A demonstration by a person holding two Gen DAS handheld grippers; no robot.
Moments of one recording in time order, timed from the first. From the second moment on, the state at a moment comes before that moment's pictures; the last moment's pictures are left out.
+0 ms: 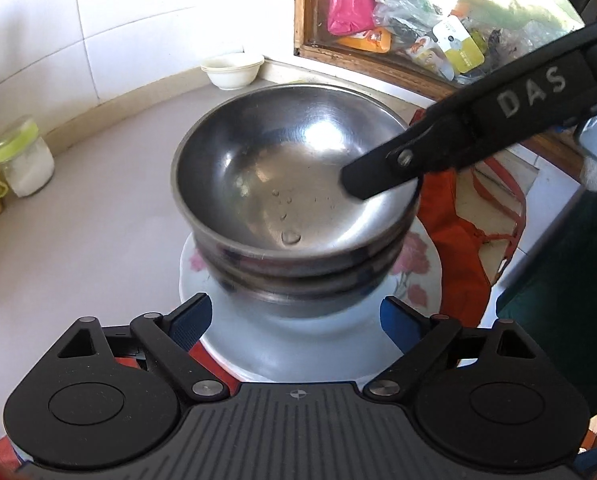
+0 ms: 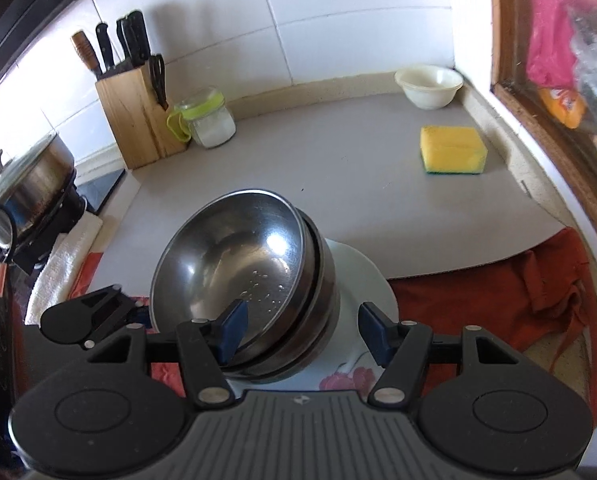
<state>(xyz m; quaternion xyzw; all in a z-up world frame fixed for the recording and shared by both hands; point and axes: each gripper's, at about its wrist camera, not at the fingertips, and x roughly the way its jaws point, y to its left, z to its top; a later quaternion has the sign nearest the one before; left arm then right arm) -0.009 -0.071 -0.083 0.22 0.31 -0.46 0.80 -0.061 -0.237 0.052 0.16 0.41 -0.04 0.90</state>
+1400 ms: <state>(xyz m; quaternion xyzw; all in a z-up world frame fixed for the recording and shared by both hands) -0.049 -0.016 -0.065 0.18 0.34 -0.29 0.87 -0.151 -0.171 0.022 0.18 0.38 -0.14 0.89</state>
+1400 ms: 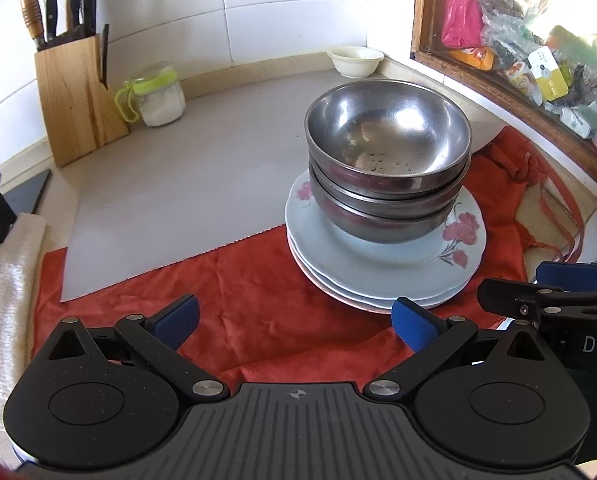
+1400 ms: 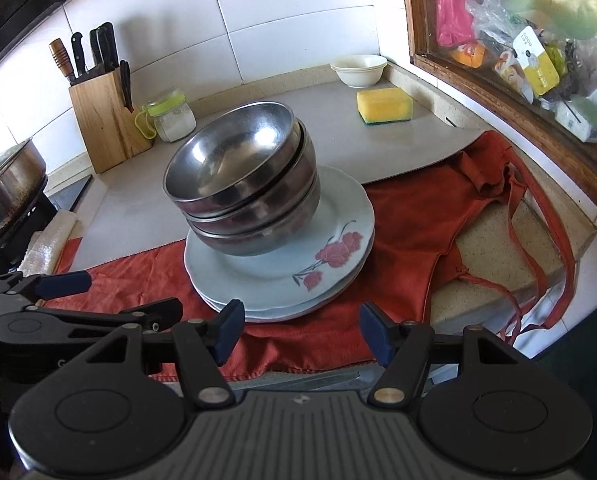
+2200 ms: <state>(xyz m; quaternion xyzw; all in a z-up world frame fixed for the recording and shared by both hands) -0.054 0.004 -0.063 0.17 0.35 -0.28 0.88 -0.154 -0.156 0.026 0.17 0.38 -0.14 0.90</state>
